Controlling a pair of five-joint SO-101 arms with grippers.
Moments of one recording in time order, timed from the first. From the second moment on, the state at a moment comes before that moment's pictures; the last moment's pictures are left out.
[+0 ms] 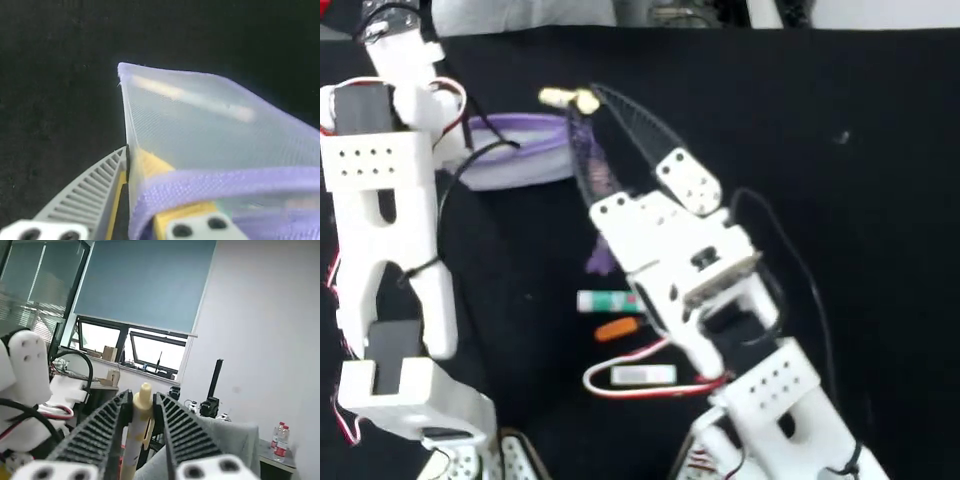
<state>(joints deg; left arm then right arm) -8.8 2.0 -32.7 100.7 6.7 -33.1 -58.9 54.5 -12.3 15.9</state>
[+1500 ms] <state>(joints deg) -9.3 4.7 -32.8 100.7 6.5 -36.8 -38.1 56.2 -9.8 15.7</state>
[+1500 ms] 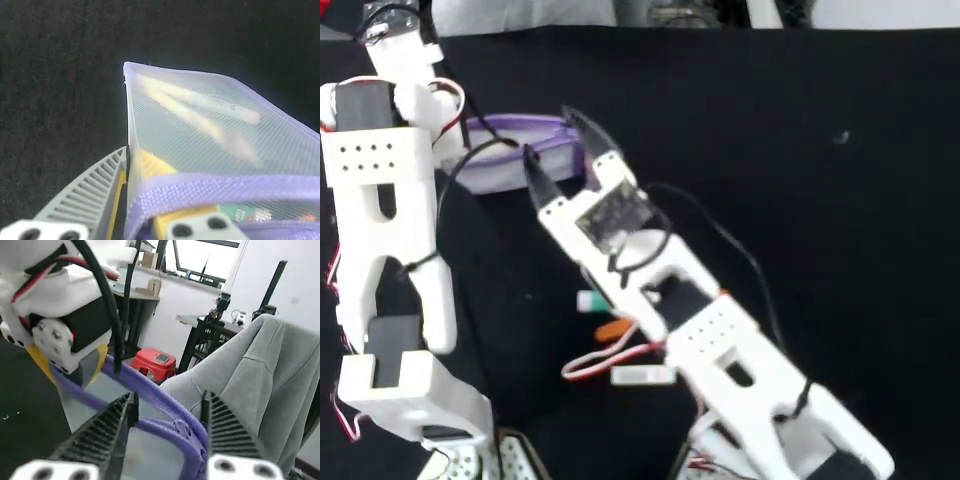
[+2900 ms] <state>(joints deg) -22.2 22.4 -51.7 100.5 4.7 -20.1 -55.3 67.7 68.3 67.8</state>
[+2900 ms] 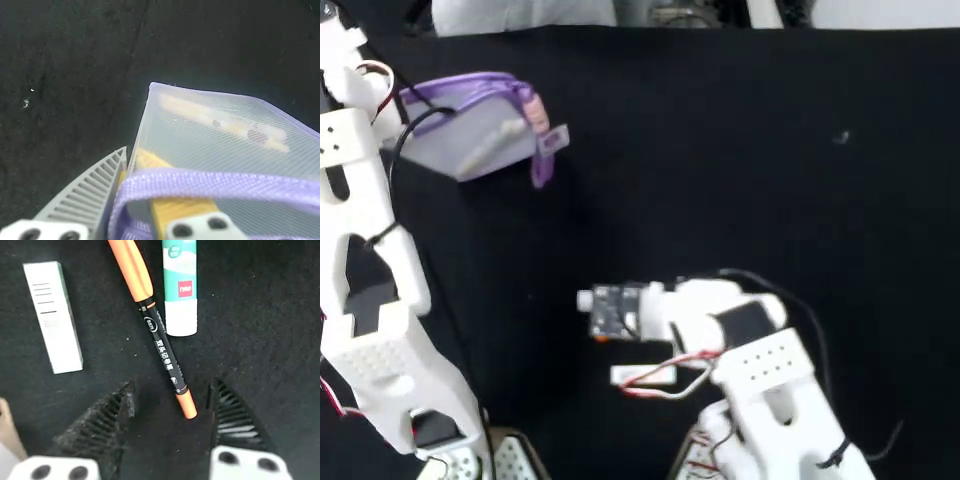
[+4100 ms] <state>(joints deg) -22.2 22.5 -51.7 100.5 4.7 -10.0 -0.5 42.6 56.1 82.6</state>
